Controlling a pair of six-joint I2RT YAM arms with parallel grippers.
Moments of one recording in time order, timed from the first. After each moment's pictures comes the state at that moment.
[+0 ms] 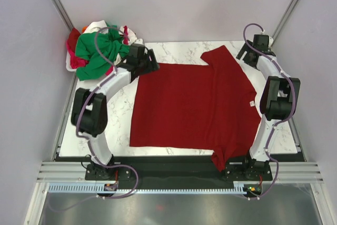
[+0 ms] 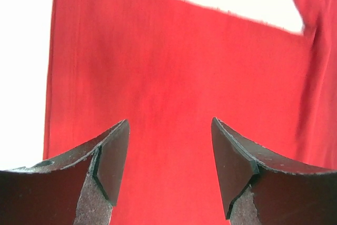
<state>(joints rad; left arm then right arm) -0.35 1.76 1.30 -0.20 -0.03 -0.54 -0.10 2.04 1.65 -0.32 0.17 0.42</state>
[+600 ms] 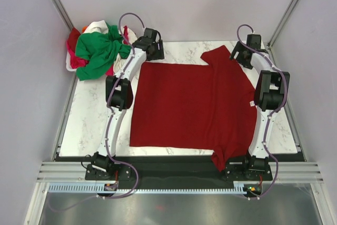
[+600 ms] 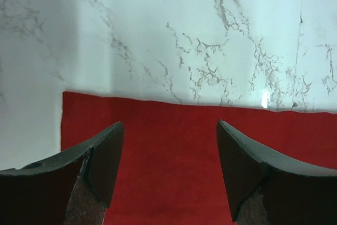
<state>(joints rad) -0.32 2.62 2.51 -0.72 -0.09 -0.35 -0.11 2.31 1.88 -0.38 0.02 0.39</state>
